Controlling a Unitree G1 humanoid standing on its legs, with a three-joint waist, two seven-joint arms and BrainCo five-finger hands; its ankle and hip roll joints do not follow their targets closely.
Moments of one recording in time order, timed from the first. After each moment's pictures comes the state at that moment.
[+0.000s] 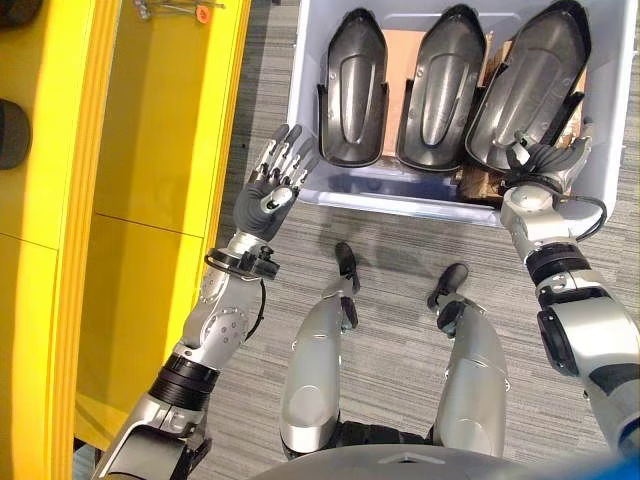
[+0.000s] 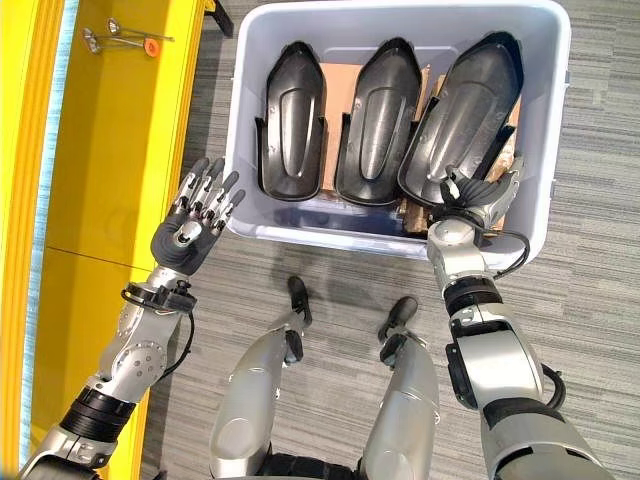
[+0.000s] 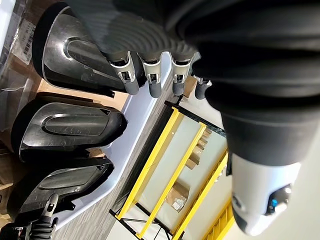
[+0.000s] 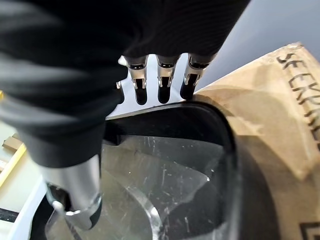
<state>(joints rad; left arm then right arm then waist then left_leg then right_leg) -0.24 0.45 -0.25 -0.07 -1.01 -0.27 -0.22 -0.91 -0.45 0.13 0.92 0.25 -0.02 -0.84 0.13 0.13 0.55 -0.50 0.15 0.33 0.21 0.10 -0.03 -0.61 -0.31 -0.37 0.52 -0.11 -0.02</state>
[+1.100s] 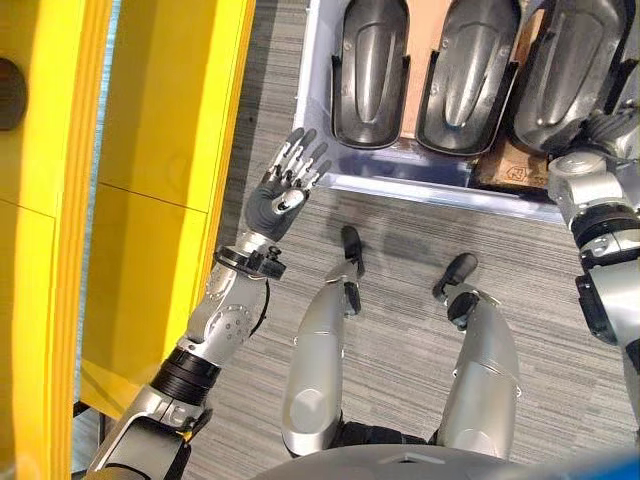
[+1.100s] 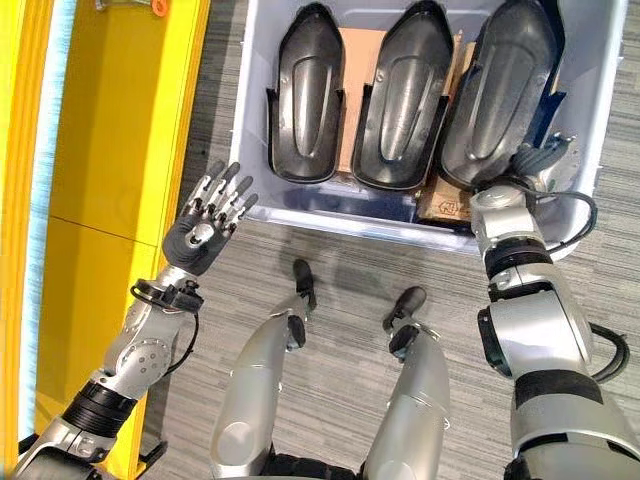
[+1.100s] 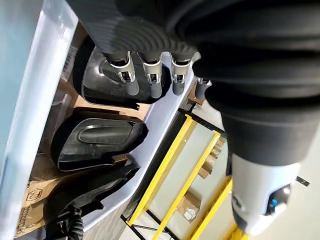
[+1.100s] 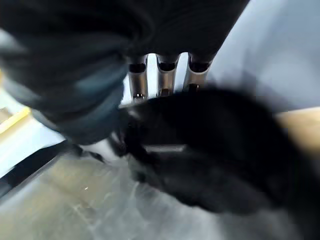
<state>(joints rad) -0.26 0.48 -0.32 -0.05 -1.05 -0.27 -0.24 -1.10 -0.63 0.28 1.13 0.33 0.14 -0.79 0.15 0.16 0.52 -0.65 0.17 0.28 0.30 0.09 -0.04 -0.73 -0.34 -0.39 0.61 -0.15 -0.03</state>
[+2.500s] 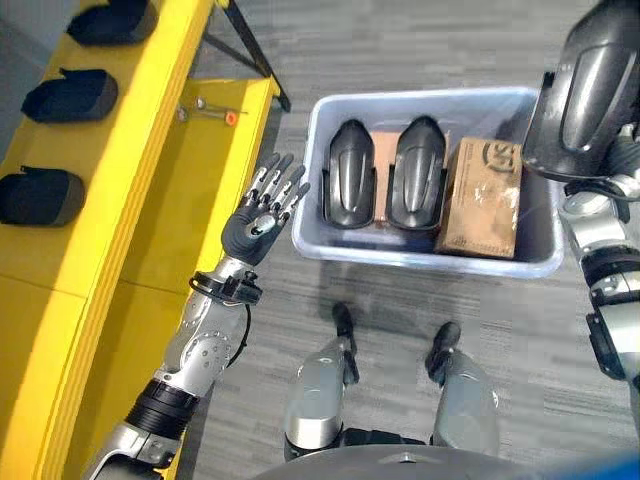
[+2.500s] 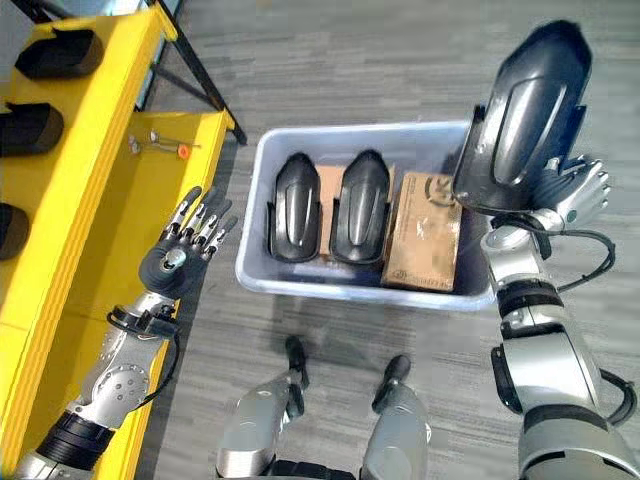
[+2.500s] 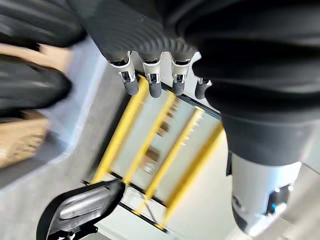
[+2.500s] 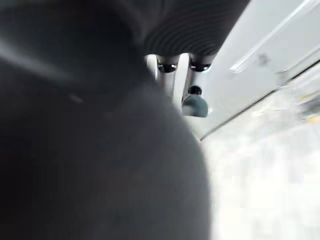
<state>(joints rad) -0.12 0.52 -0.23 -0.09 -1.11 -0.29 -0.32 -0.86 -0.67 0.20 0.90 0.01 0.00 -0.96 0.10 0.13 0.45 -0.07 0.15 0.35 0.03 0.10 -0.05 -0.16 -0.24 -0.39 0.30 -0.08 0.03</state>
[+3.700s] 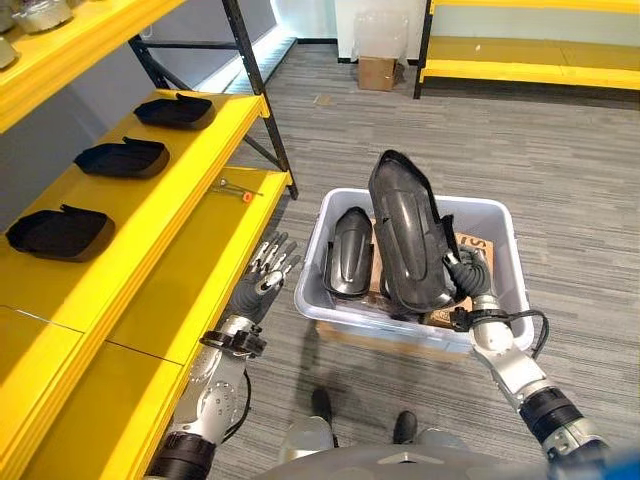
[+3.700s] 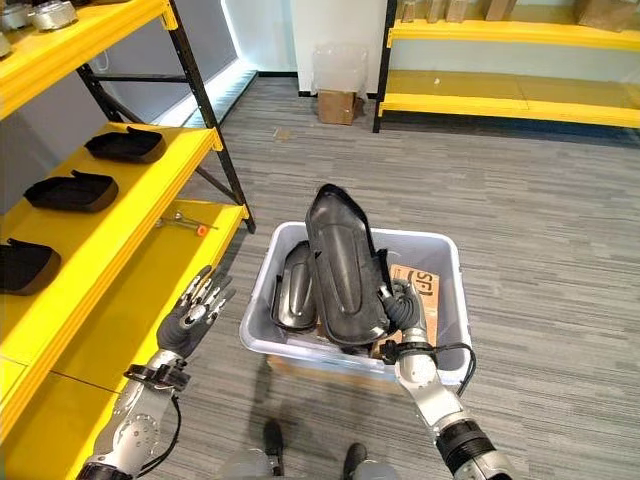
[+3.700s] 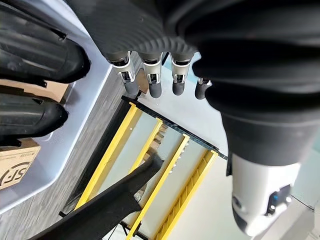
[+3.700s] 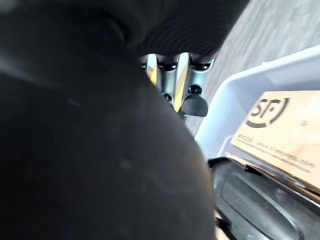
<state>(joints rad) 0.09 0.30 -0.16 0.16 -0.90 -0.20 -0.39 -0.15 -0.42 0.36 0.37 0.04 -0.15 -0.49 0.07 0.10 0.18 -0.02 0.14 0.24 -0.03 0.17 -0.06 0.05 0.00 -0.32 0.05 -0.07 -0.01</state>
